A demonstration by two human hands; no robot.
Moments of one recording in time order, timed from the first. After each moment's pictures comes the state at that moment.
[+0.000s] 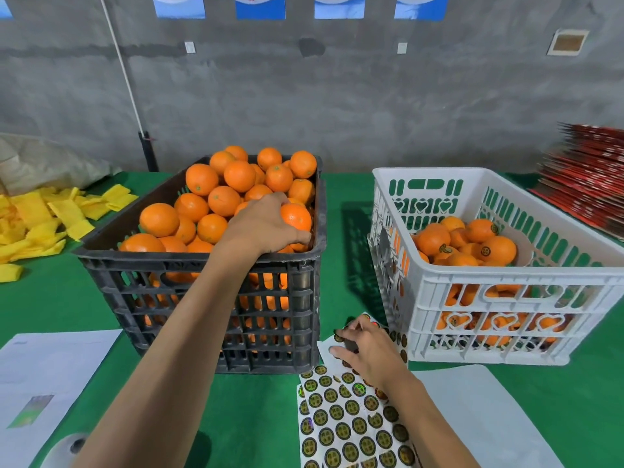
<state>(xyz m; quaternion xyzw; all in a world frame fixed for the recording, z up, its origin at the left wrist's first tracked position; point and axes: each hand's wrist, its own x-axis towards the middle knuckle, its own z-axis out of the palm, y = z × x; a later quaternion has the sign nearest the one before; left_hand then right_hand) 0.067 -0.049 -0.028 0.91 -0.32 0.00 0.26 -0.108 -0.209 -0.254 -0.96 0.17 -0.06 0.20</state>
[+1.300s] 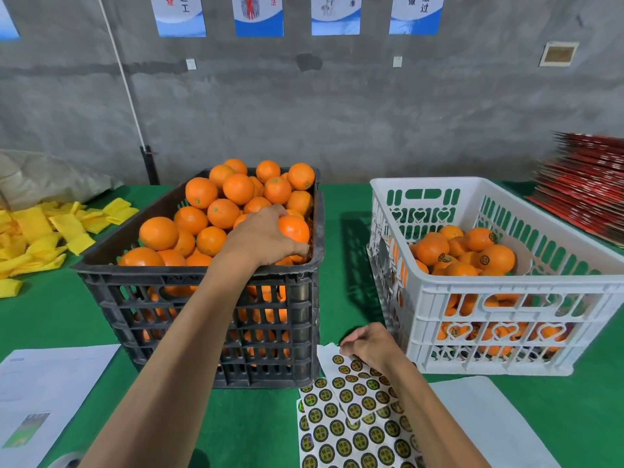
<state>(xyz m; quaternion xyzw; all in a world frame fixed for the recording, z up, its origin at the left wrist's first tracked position) 0.070 -0.050 -0.030 0.91 -0.32 -0.02 0.28 -0.083 -0.227 -0.244 -0.80 0.29 -0.03 0.52</state>
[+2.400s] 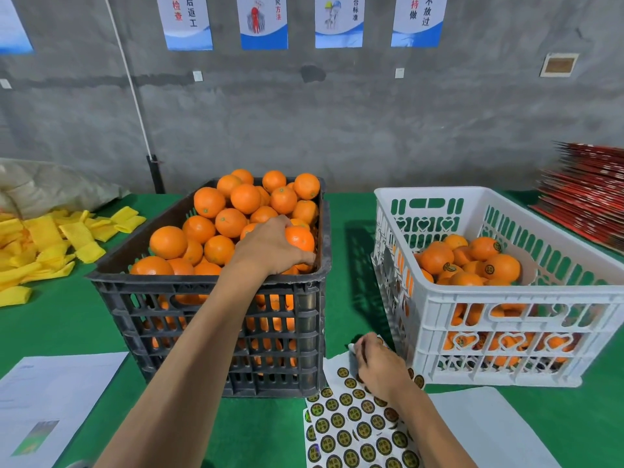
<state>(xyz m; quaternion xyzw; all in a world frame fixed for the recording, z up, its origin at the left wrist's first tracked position) 0.071 -0.050 -0.031 0.91 -0.32 -0.01 0.27 -0.101 -0.208 -0.245 -0.93 0.25 -0.06 0.25</state>
